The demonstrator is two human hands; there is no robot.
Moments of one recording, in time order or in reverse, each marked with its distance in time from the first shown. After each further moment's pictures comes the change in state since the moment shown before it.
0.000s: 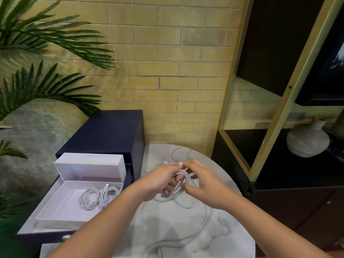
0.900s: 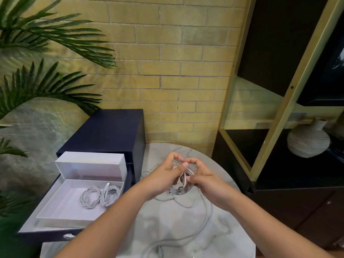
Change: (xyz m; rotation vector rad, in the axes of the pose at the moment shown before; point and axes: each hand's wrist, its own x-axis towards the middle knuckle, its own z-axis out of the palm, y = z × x) left_hand 0.005 -0.007 0.000 0.075 0.107 0.285; right_hand 0.003 -0.010 0.000 0.891 -0.089 0.361
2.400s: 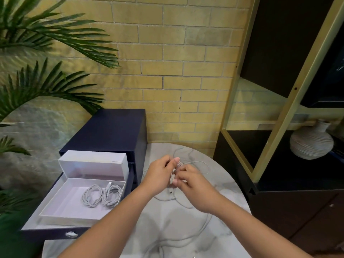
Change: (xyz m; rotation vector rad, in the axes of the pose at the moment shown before) left_hand 0.008 -0.014 -0.006 0.205 0.348 0.031; right_hand 0.008 0.004 0.029 -0.840 0.082 -0.191
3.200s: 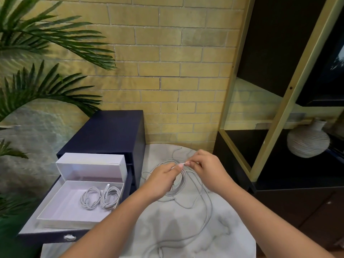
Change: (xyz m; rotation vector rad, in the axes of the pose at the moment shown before) left_hand -0.011 0.004 0.003 -0.093 -0.214 -0.076; right_hand 0.018 0.027 -0.036 -0.135 0.264 0.010
